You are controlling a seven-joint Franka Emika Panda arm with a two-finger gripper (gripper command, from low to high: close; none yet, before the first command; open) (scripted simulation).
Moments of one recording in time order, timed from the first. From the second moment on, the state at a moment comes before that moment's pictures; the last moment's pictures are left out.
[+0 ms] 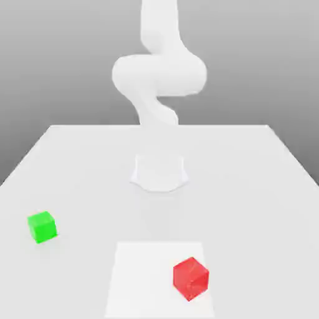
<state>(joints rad) -0.03 -0.71 0.04 -2.33 0.00 2.34 0.90</state>
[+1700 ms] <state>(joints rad) -0.54 -0.01 0.05 -2.70 -0.06 2.69 1.67</state>
